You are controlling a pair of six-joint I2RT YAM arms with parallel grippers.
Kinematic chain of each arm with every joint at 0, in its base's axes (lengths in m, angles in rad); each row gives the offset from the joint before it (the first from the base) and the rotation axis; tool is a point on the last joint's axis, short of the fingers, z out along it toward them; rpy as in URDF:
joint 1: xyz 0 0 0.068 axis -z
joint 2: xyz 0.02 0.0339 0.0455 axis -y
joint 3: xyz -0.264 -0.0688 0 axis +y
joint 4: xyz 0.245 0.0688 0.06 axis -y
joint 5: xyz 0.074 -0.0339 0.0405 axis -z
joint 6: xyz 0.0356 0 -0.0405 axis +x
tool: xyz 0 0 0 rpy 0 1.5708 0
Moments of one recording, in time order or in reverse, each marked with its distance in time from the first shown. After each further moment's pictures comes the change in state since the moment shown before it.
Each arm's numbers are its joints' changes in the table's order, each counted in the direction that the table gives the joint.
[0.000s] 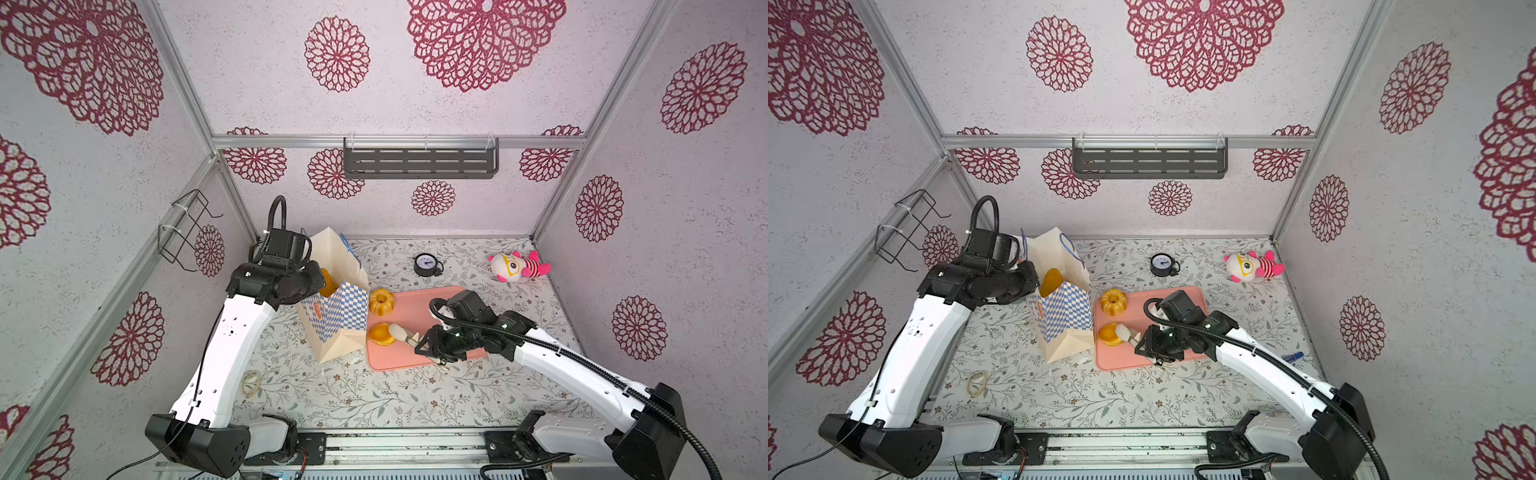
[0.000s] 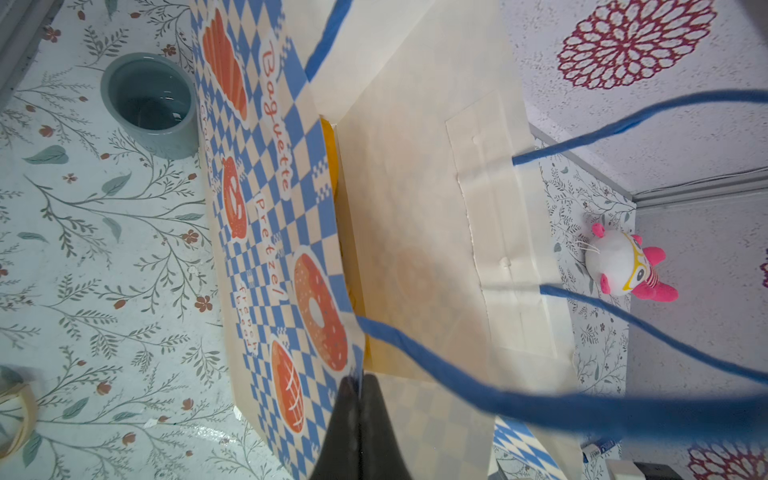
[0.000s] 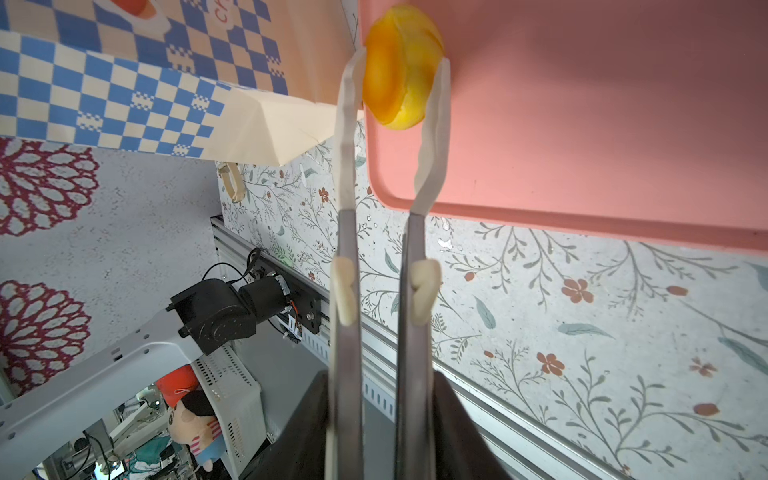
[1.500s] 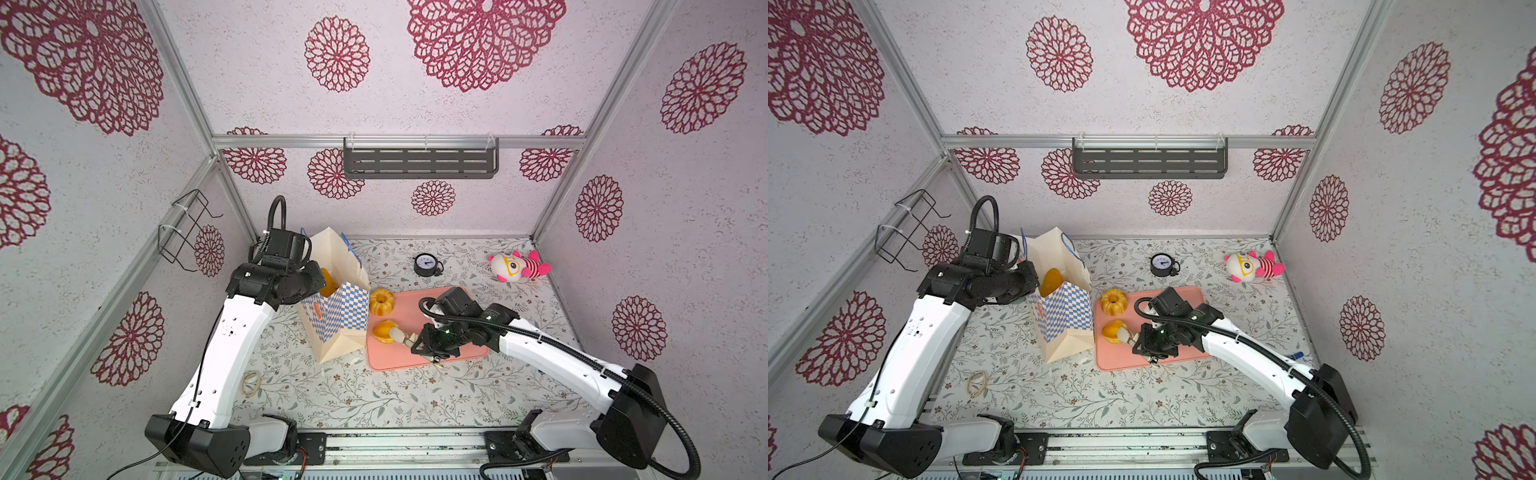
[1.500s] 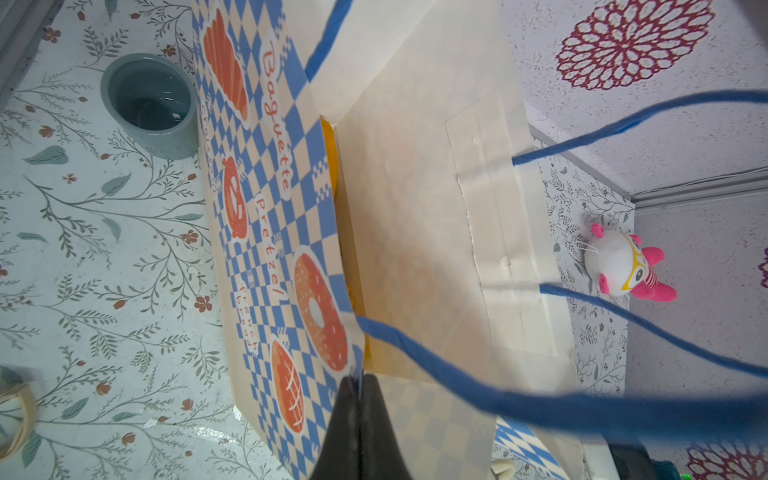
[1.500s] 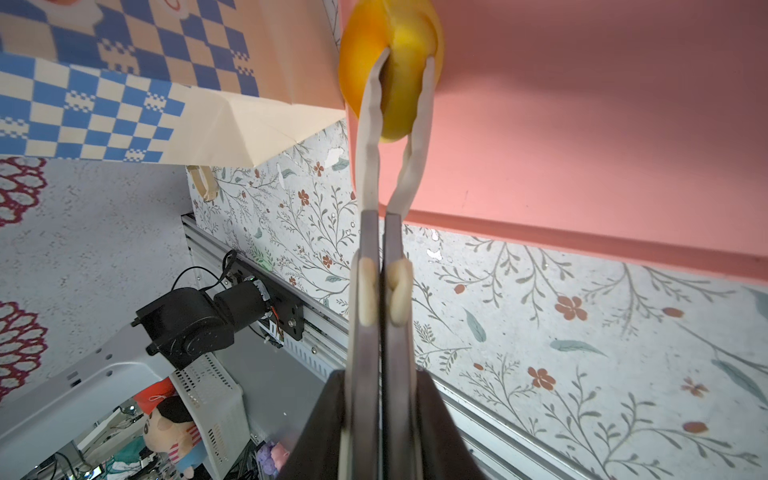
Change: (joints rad) left arm 0.000 0.000 0.000 0.001 0.001 0.000; right arm -0.005 -0.093 -0.064 -0.044 0.029 -0.046
